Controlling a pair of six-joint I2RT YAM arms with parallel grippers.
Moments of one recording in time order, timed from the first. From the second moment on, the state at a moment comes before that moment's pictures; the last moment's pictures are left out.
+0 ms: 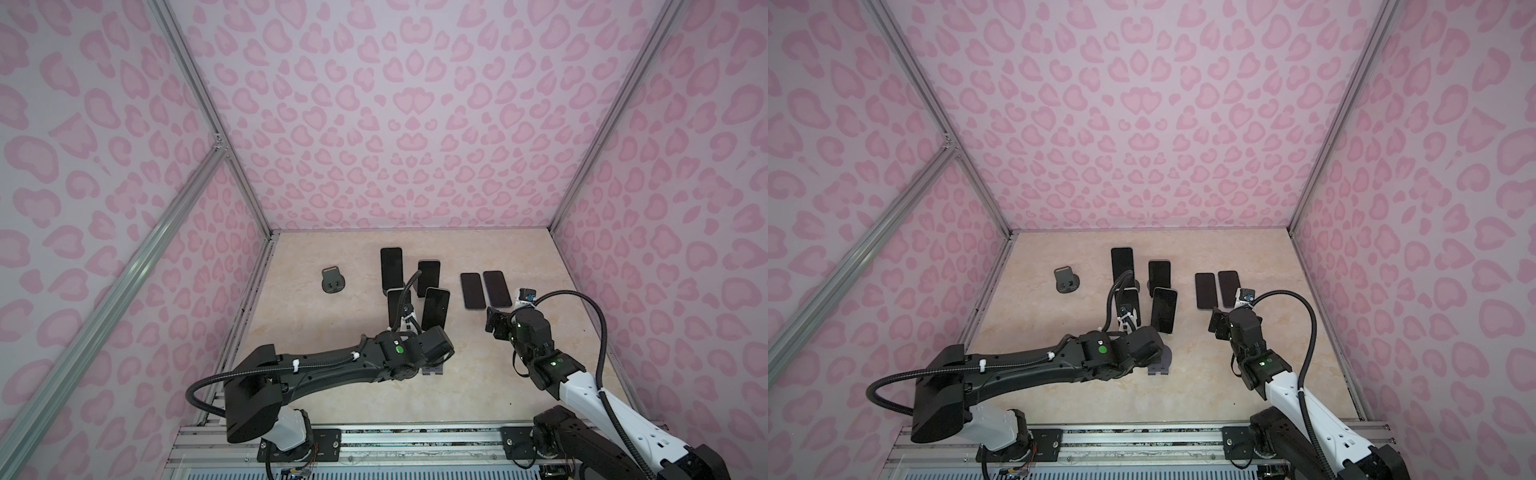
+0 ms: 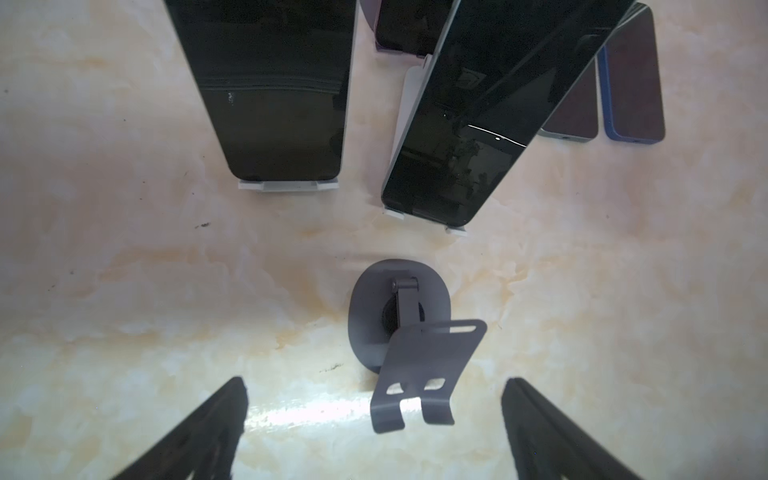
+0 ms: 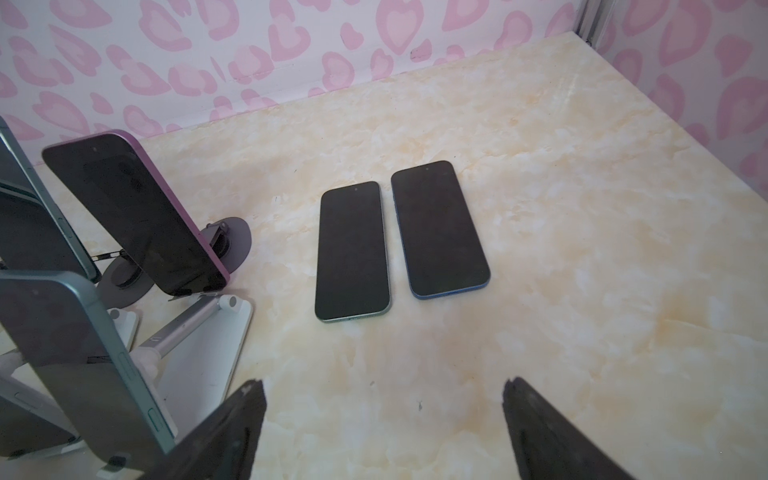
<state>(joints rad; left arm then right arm) -1.21 1.61 1.16 -0.69 -0.50 -1.20 0.37 0.88 0.39 -0.03 0.32 0.40</state>
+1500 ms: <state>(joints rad) -1.25 1.92 1.32 -0.73 -0.53 -1.04 0.40 0.93 0.39 -0.03 0.34 0.37</state>
